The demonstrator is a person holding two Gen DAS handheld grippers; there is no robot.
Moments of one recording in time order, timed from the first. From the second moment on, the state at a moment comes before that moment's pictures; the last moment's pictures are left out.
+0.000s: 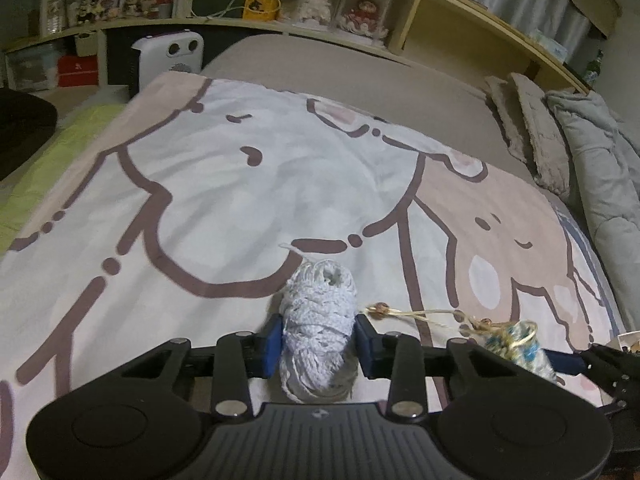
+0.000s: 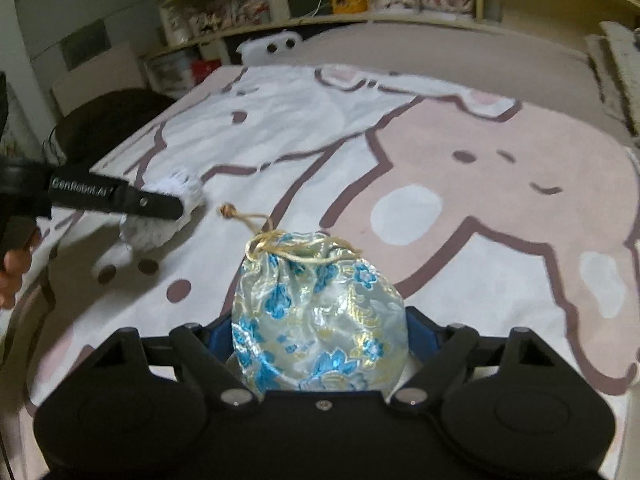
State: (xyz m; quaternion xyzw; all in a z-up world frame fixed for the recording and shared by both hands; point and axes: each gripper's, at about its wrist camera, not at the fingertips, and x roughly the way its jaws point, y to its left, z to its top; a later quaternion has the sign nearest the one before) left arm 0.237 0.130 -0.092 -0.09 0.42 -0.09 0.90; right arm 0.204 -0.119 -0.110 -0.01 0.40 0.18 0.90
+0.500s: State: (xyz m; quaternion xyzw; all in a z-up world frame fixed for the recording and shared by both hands) left arm 0.170 0.108 -0.033 -0.08 0.38 -0.08 0.92; right arm 0.146 -0.146 -0.029 -0.02 0.35 0.12 0.93
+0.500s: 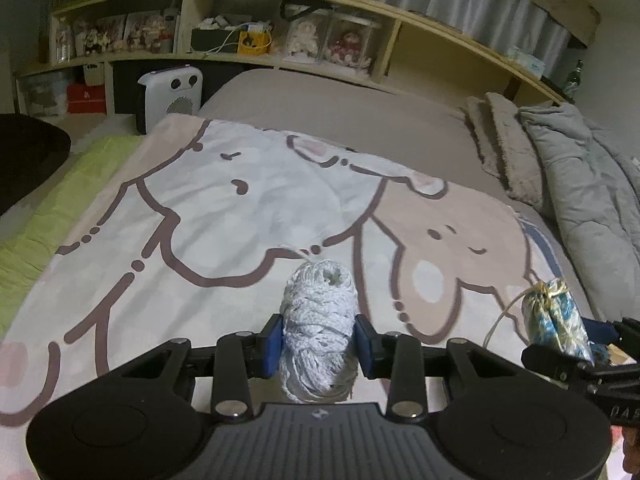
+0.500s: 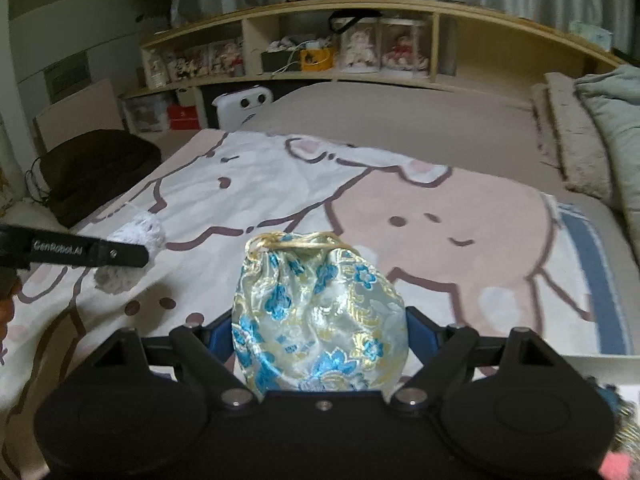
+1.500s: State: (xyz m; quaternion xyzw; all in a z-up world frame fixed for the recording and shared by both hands) left arm 0.044 -0.023 0.028 -0.03 0.34 -0.17 0.92; right arm 0.002 -0.283 0.041 0.01 0.32 0.02 0.95
